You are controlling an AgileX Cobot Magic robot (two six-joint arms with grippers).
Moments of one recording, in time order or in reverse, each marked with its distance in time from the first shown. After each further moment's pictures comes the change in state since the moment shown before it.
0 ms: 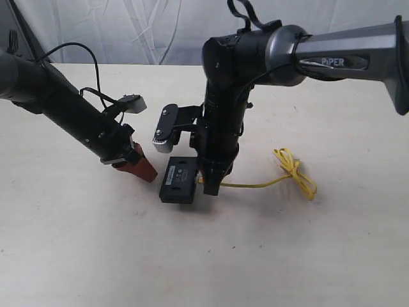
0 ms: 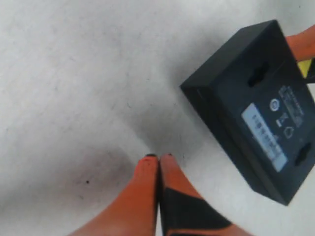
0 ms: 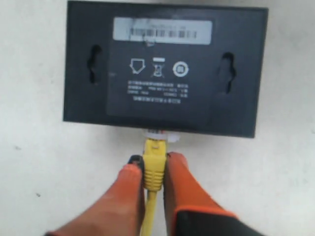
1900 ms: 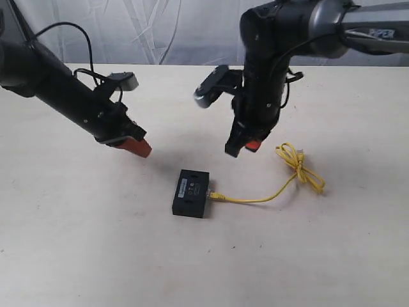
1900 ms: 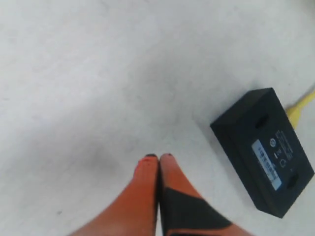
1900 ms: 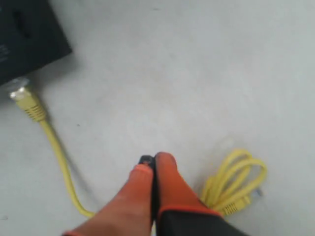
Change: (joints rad) left arm 0.000 -0.083 -0.017 0.055 -0.136 -0.209; right arm -0.118 -0.072 -0.001 -0.222 0.002 0.436
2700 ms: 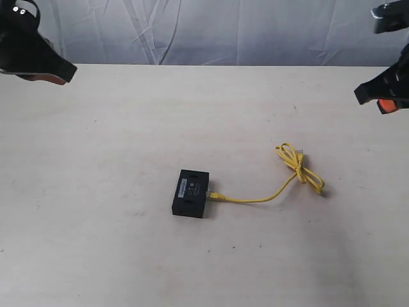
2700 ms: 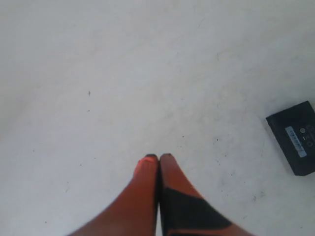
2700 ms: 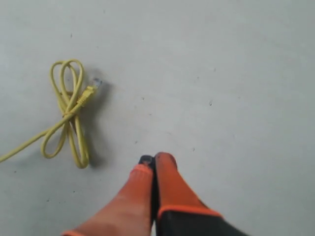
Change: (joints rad) left arm -0.004 -0.623 0.089 0.601 -0.059 -0.545; right arm -0.476 -0.576 0.454 0.086 -0.221 0.197
